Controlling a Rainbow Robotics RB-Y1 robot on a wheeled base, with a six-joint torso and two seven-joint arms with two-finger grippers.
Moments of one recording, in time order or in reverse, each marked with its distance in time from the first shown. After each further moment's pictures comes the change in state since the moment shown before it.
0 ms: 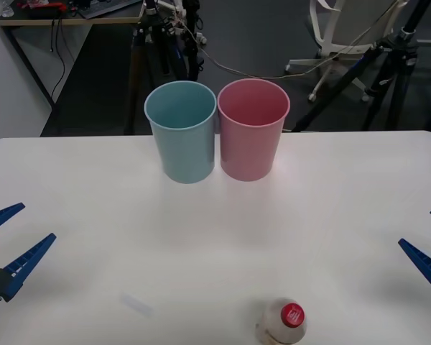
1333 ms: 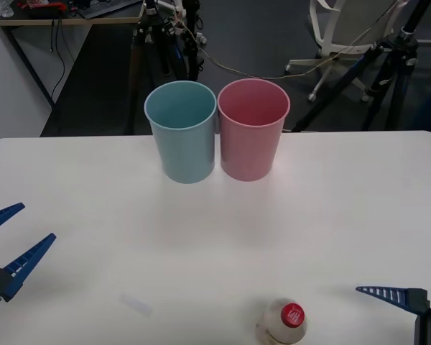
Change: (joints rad) right arm 0.020 -0.290 0.558 0.250 -0.214 -0.204 0.759; left arm 0.000 0.000 0.000 0.000 0.000 0.000 0.000
